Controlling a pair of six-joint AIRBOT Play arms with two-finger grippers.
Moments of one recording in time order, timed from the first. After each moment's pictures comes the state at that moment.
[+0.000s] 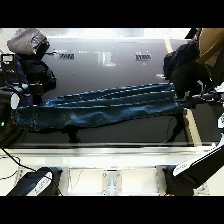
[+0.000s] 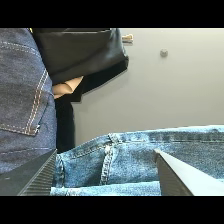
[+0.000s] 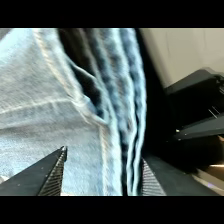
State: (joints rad) left arm 0.02 -0.94 0.96 1.91 -0.75 -1.78; right arm -0.62 -1.98 1.56 -0.86 1.42 1.05
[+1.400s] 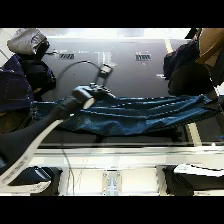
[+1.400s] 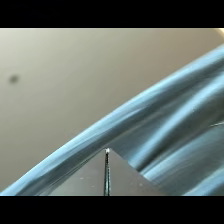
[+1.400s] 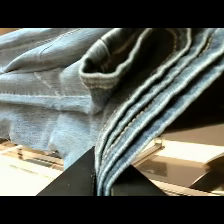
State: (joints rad) left arm -0.72 -1.49 1.28 1.67 -0.54 -1.60; right arm -0.88 -1.40 1.35 -0.86 1.73 0.96
